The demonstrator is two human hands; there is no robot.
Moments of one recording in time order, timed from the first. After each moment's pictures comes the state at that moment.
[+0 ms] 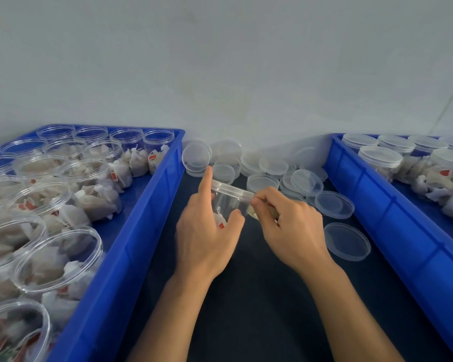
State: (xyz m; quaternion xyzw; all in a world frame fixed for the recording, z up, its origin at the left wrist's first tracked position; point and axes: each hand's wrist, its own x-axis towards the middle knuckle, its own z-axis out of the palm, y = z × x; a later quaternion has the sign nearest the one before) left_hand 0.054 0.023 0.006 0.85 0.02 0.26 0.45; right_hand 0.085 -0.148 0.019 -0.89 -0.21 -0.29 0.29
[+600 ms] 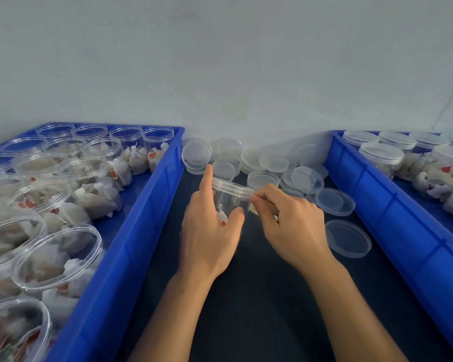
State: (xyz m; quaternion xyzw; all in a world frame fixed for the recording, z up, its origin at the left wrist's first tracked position) left_hand 0.057 0.021 0.003 0.84 0.00 0.24 0.49; right_hand 0.085 -0.148 0.021 -0.89 -0.20 -0.29 0.28
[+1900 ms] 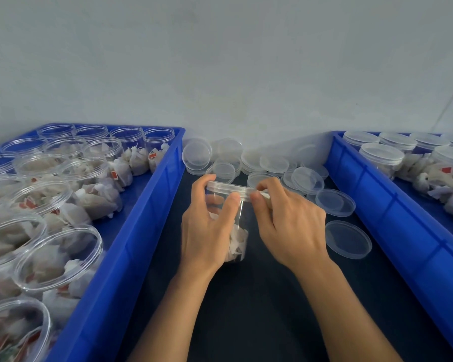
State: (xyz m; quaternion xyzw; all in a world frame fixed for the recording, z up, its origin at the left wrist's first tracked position) left_hand 0.057 0.019 0.008 0.77 0.03 0.25 0.59; right_hand 0.080 -0.137 0.028 -0.89 -0.18 -0.37 0.20
